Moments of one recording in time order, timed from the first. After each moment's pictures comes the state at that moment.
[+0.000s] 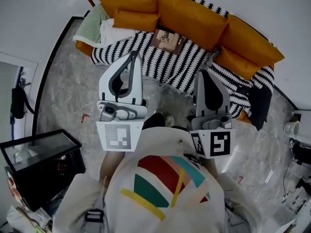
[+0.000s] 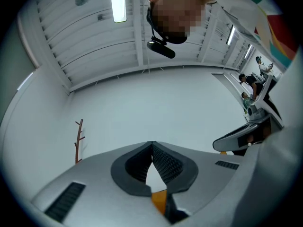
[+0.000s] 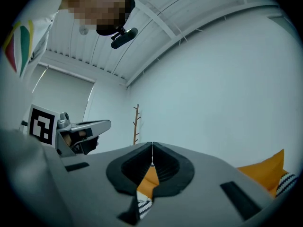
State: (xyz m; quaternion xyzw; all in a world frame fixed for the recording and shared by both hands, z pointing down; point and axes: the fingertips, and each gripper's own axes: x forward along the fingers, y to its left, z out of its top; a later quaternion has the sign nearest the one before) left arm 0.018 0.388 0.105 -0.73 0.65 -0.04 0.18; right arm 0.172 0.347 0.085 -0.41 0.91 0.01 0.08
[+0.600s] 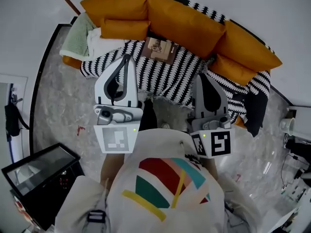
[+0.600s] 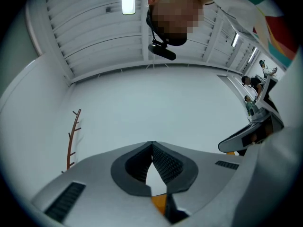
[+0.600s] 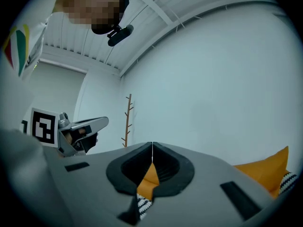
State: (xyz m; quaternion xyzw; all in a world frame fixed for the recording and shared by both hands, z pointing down) left arm -0.015 0.262 0.063 -0.73 0.65 0.03 0.20; right arm 0.139 0.241 0.119 -0.43 0.90 -0.02 0.04
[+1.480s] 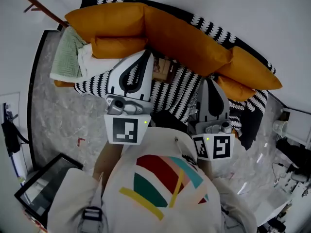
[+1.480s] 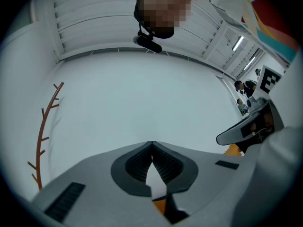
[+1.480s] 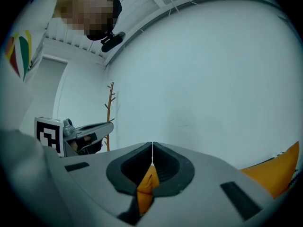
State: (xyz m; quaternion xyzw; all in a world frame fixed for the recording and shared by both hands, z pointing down) left arm -0.068 0.026 0.107 -0.79 0.59 0.00 0.16; right arm 0.080 0.040 0.143 -0.49 0.87 -0.06 0.01
